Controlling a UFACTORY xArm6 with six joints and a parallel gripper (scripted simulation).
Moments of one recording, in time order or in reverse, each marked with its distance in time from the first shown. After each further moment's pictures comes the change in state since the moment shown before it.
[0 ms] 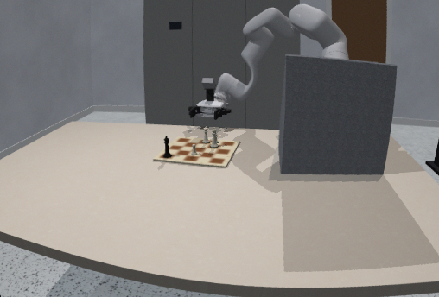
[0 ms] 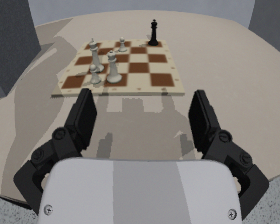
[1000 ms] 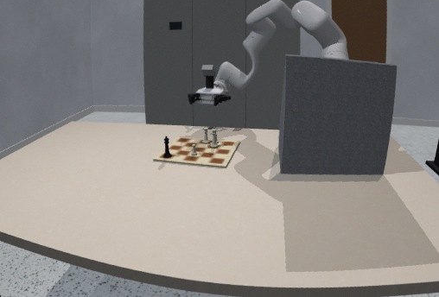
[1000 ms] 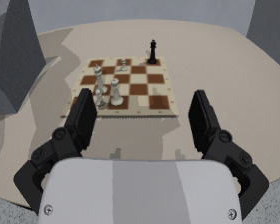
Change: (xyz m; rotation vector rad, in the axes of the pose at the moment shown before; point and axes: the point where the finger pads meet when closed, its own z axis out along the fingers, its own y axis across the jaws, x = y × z) arm 0.051 0.001 -0.001 0.002 0.003 0.000
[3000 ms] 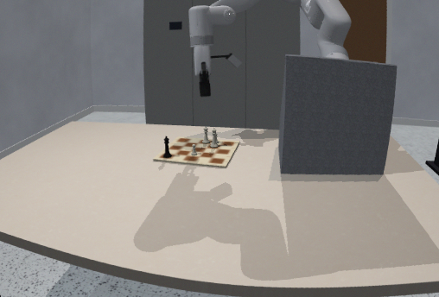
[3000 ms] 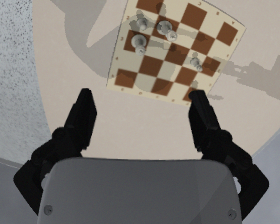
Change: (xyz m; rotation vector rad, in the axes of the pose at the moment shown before) arm 0.057 -0.045 0.121 1.419 -0.916 -1.433
